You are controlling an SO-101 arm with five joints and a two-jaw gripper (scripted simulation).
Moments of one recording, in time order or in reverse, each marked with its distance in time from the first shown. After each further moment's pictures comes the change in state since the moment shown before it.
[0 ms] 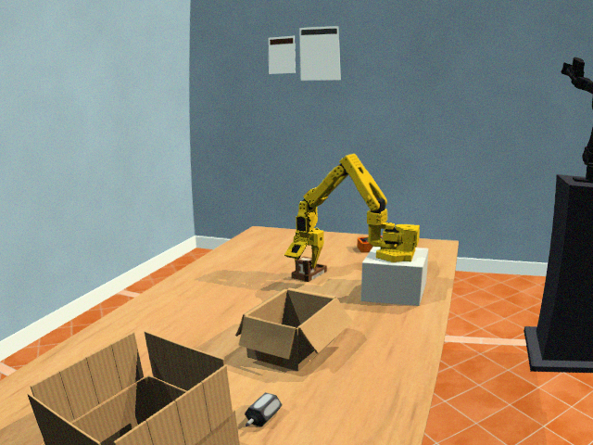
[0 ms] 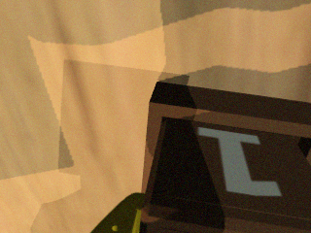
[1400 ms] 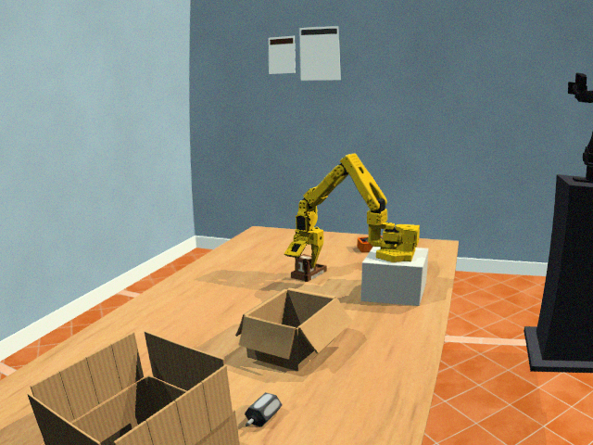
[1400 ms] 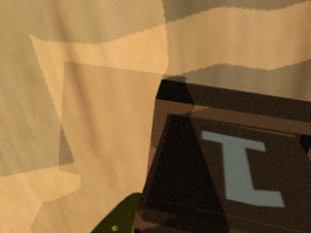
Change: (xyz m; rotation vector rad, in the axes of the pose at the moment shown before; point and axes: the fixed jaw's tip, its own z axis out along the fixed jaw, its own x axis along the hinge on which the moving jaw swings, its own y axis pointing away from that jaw) arm 0.000 -0.001 -0.002 0.003 0.000 0.000
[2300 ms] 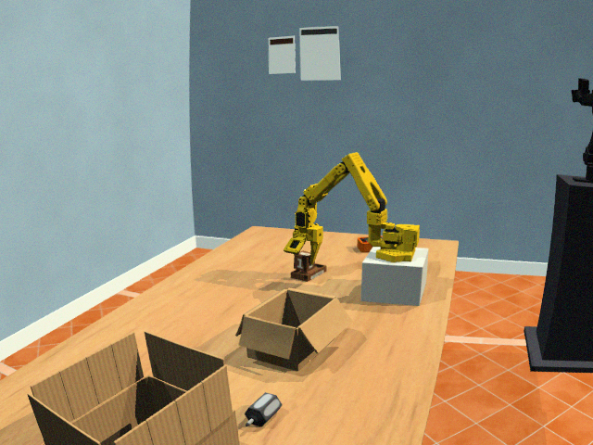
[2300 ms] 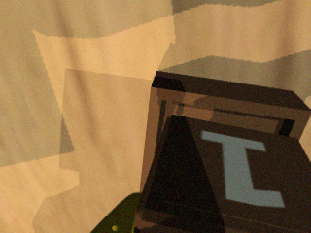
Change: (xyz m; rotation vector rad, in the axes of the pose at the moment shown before) arm 0.000 -0.003 -0.009 0.014 -0.001 0.000
